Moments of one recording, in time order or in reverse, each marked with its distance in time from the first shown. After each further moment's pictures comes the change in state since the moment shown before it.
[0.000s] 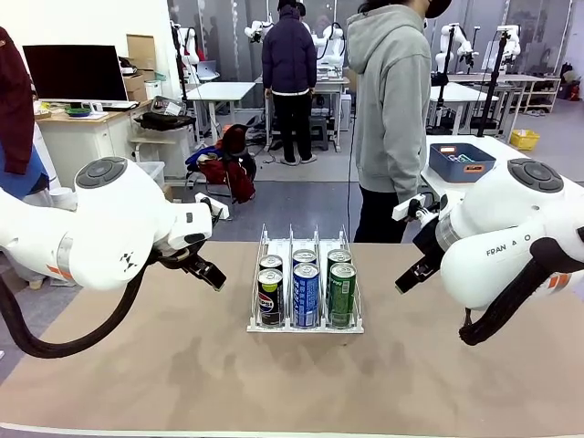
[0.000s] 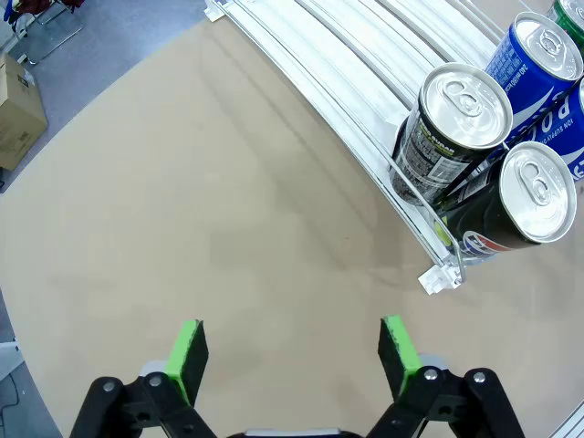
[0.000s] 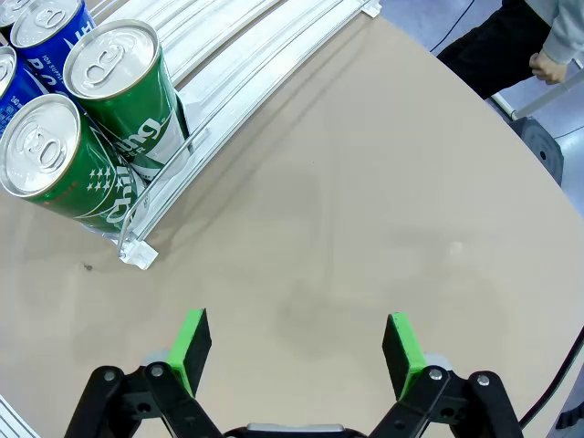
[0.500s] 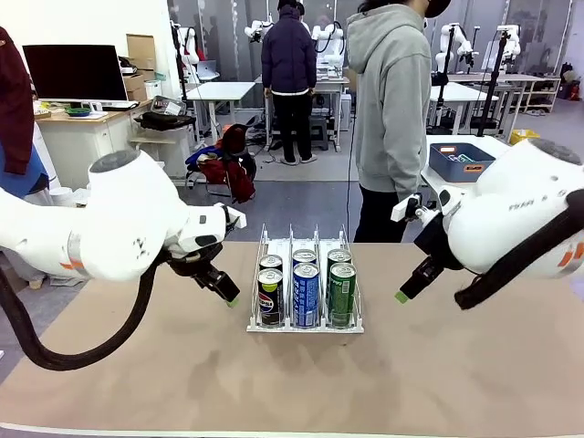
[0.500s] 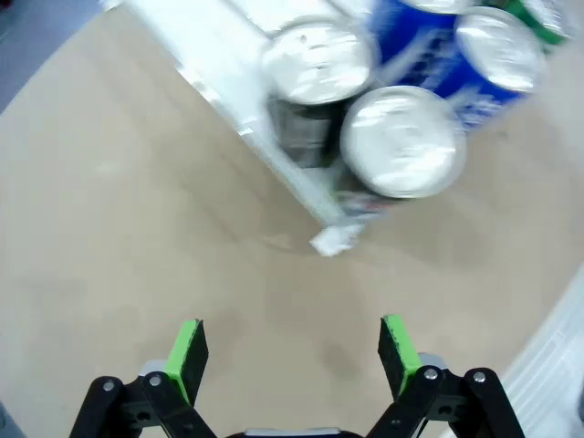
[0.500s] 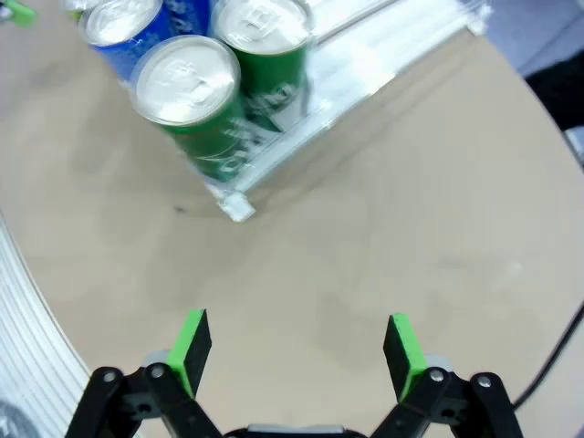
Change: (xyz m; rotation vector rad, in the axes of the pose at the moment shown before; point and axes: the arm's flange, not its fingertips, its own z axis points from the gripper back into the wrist) left arm 0.011 -0.040 0.019 -0.214 0.092 -0.093; right arm 0.001 0.008 0.038 0.239 0.030 0.156
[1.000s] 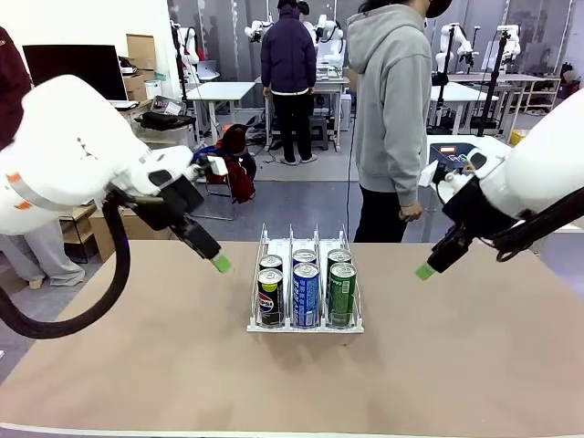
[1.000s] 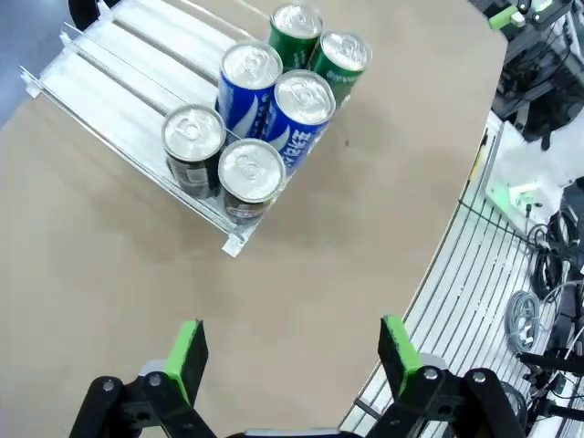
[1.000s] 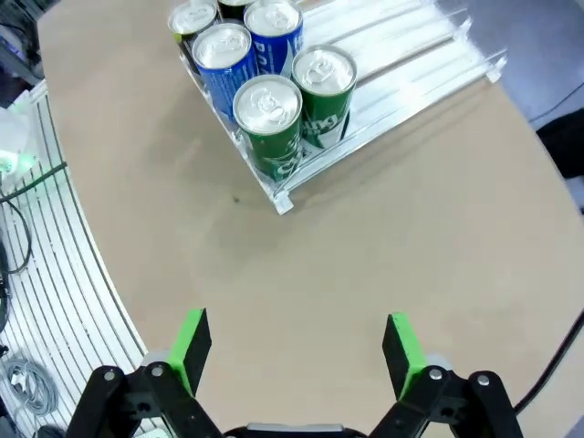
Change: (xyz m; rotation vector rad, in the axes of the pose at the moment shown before) left arm 0.006 0.025 0.097 -0.277 -0.102 -0.088; right arm 0.000 -0.011 0.078 0.085 -0.071 0.073
